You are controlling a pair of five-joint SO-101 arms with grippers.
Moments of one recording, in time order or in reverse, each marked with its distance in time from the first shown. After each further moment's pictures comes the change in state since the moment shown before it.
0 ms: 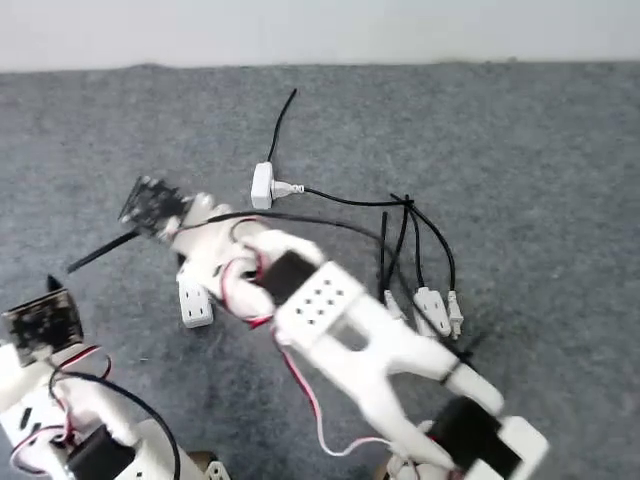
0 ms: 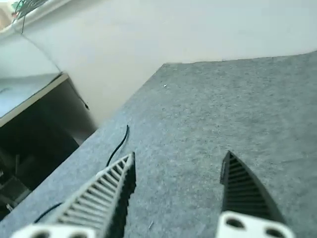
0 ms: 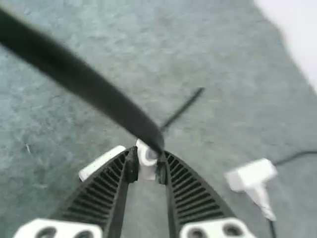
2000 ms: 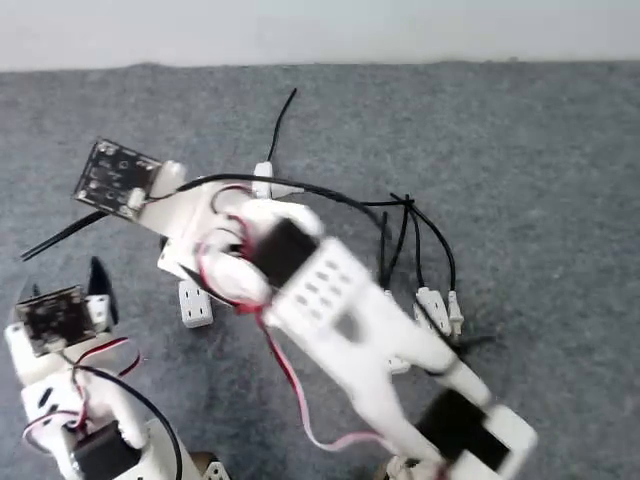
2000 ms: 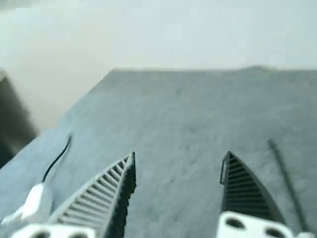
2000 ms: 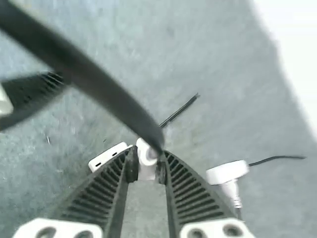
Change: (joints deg) left arm 12.4 0.0 0.0 1.8 7.7; right arm -0.3 -0.8 -30.8 30.9 2.6
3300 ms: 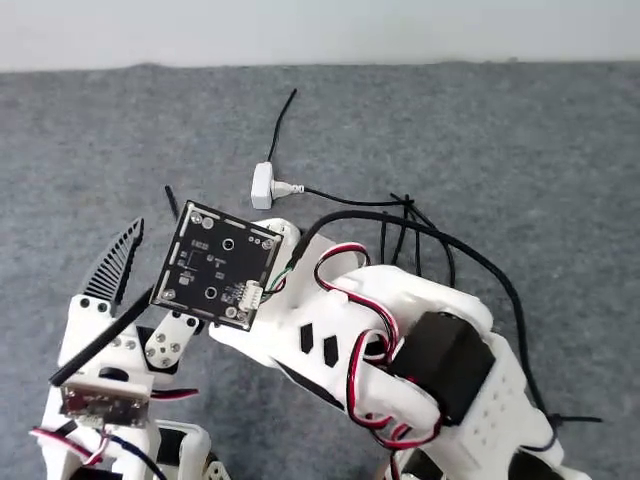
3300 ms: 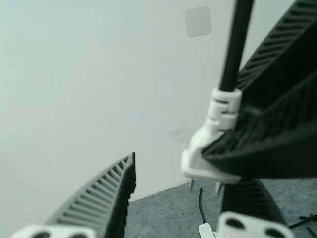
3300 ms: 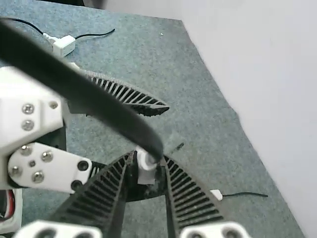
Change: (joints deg) left arm 39.7 0.0 -21.1 -0.6 -0.7; right arm -5.6 -23.8 -1.3 12.3 -0.3
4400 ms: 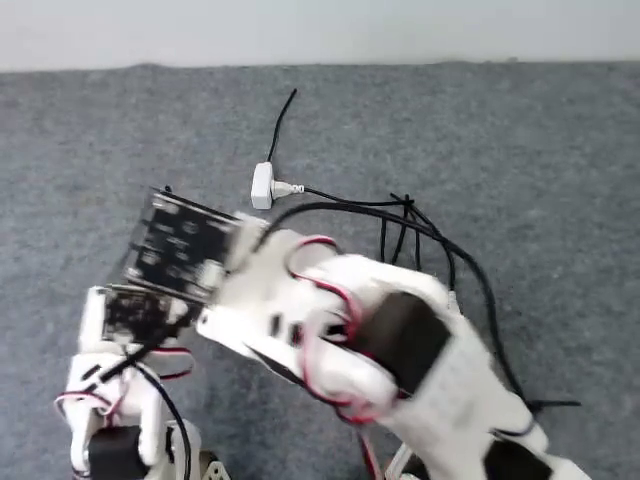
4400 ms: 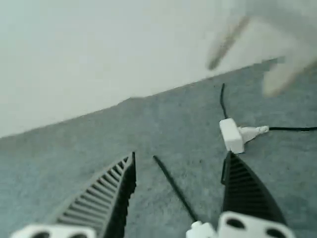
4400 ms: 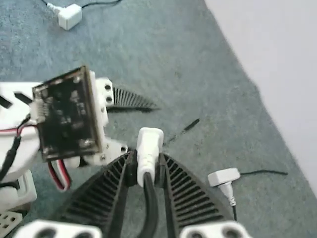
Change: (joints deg) left arm -13.3 0.0 16.9 5.4 -2.1; right arm 0.0 7.1 -0.8 3.1 -1.5
